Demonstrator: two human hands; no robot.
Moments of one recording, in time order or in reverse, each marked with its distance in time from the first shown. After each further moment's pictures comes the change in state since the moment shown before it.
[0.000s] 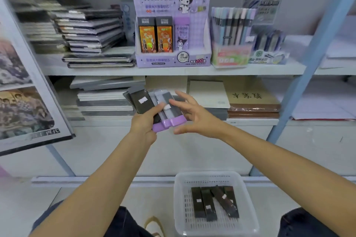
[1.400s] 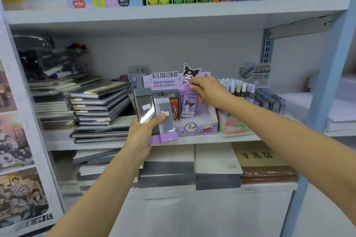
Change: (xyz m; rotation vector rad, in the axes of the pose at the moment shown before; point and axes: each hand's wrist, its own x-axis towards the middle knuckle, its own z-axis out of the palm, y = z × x) left_hand 0.045 0.134 0.060 0.141 -0.218 0.328; right_hand 0.141 -0.133 -0.154 -0.910 0.409 -0.129
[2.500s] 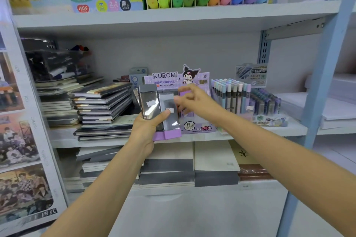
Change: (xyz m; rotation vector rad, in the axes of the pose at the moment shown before) left_hand -0.018 0.011 0.013 0.026 -0.034 0.016; right_hand -0.042 -0.048 0.014 0.747 -0.073 0.190
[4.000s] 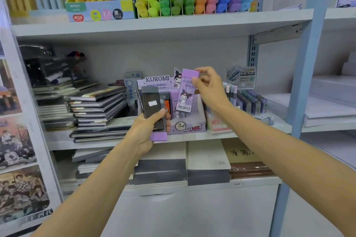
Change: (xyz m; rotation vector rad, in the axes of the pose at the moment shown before) left_hand -0.023 0.012 0.019 -0.032 -0.122 -0.085; right_hand -0.009 -0.014 -0.038 0.143 0.436 -0.123
